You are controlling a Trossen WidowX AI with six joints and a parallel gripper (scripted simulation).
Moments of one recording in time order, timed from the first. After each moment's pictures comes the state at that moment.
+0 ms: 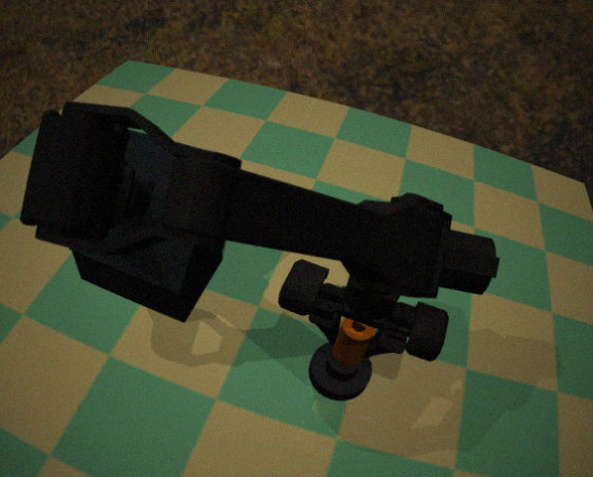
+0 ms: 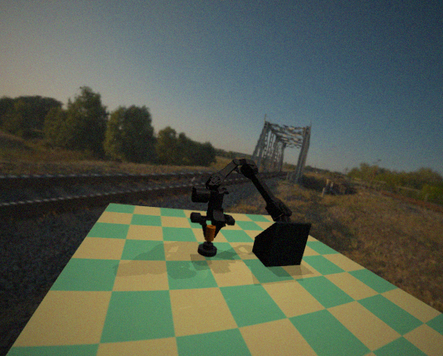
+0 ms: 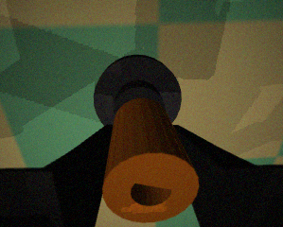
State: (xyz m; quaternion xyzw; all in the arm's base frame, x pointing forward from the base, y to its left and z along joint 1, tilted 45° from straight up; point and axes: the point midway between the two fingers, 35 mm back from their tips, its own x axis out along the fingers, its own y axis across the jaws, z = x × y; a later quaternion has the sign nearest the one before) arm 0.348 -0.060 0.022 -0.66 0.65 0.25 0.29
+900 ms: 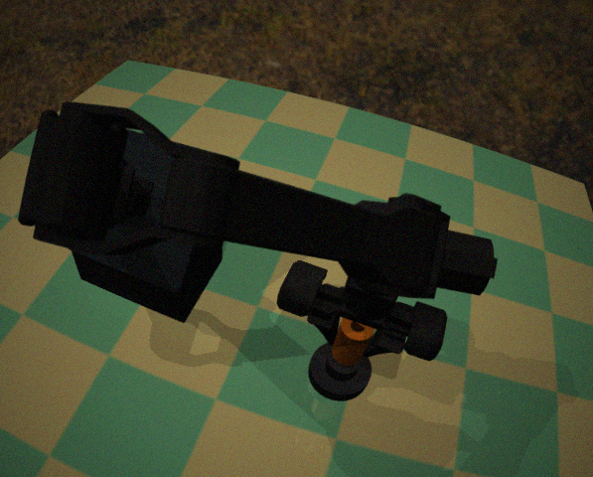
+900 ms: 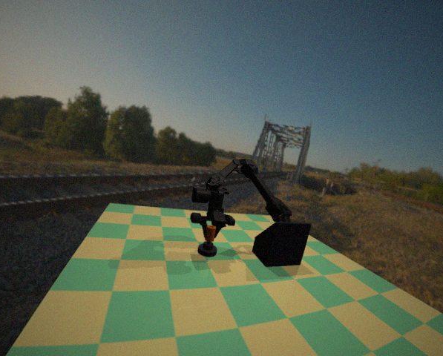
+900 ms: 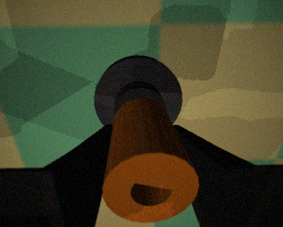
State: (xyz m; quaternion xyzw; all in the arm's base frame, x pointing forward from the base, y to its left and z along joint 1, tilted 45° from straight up) arm 0.347 -0.061 0.021 -0.66 0.65 0.26 0.29
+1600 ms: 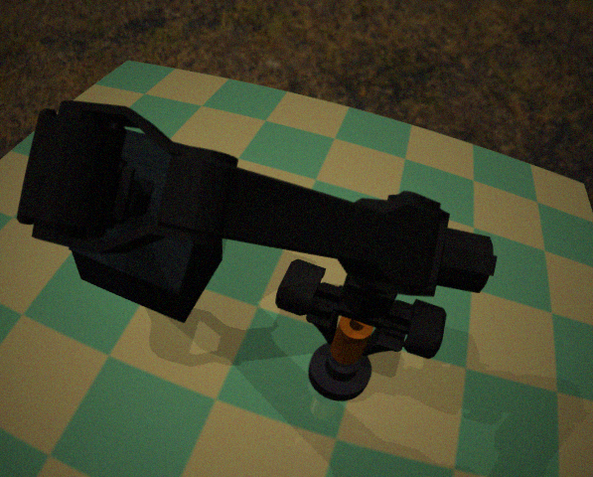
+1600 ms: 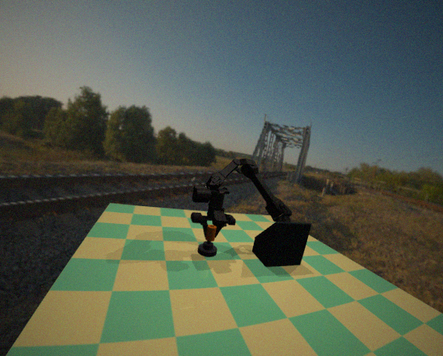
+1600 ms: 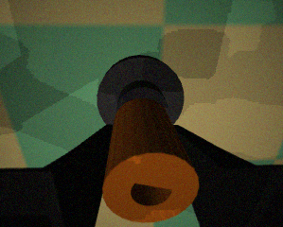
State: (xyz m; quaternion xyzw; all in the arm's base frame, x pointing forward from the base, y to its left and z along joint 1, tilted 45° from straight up) arm 0.345 -0.059 0.022 -0.66 0.65 0.26 0.28
